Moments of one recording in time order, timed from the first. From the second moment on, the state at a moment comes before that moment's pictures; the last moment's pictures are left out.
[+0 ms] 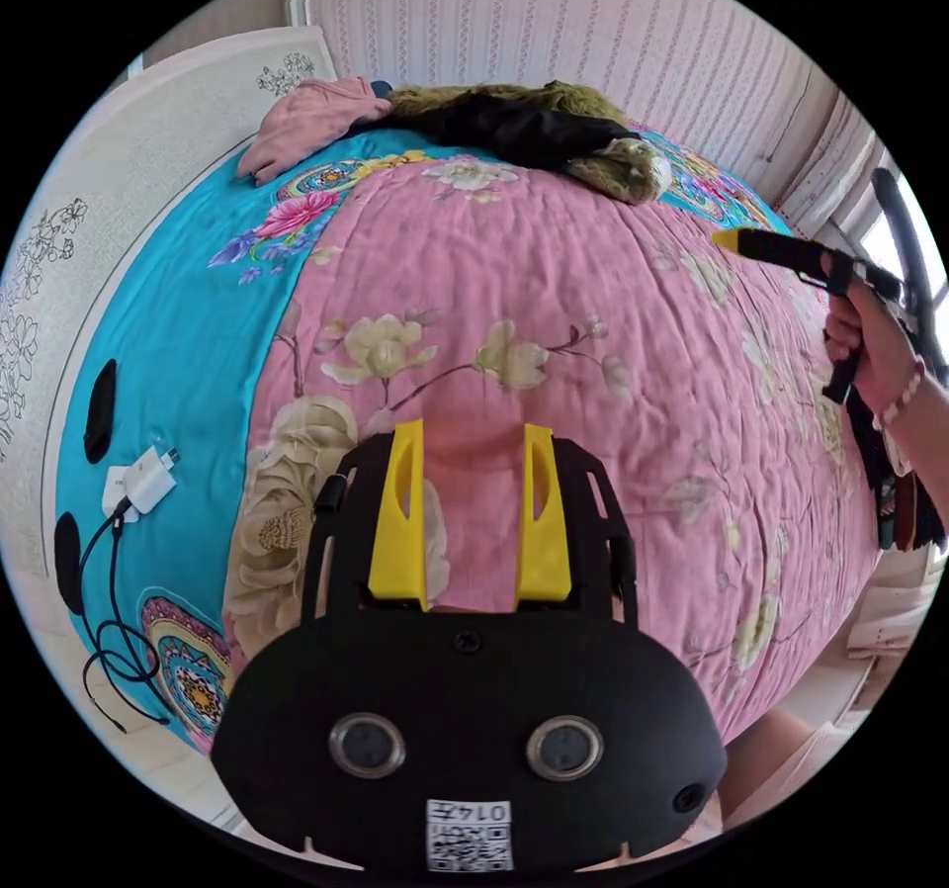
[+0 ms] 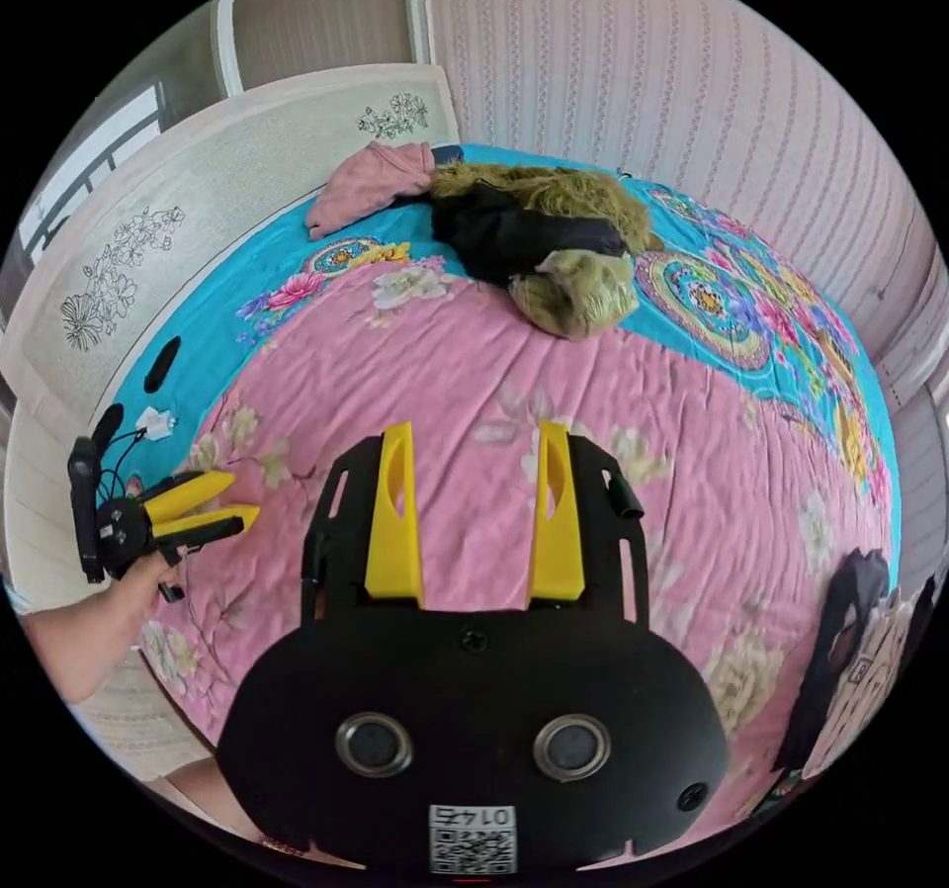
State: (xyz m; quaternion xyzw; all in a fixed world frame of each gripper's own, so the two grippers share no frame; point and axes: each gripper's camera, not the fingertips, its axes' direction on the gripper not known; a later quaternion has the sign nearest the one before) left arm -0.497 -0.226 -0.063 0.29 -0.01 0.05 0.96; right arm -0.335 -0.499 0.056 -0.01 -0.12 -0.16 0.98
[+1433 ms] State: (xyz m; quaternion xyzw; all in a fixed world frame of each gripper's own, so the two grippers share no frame) left arm -0.509 -0.086 -0.183 0.32 0.09 0.08 0.94; right arm -0.082 -0.479 -0.151 -0.02 -0.25 -0.11 0.96
